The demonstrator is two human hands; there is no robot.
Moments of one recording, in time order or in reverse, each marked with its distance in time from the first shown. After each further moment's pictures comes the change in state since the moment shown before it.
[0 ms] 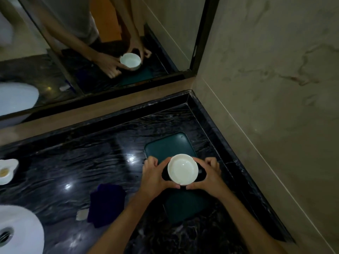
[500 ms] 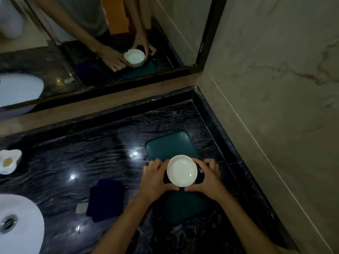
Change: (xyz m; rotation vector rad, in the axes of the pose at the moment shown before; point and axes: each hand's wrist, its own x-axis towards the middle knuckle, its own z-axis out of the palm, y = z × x) left_hand -0.007 -0.009 0.010 0.190 -0.093 0.013; right_hand 0.004 0.010 0.010 -0.077 -0.039 0.001
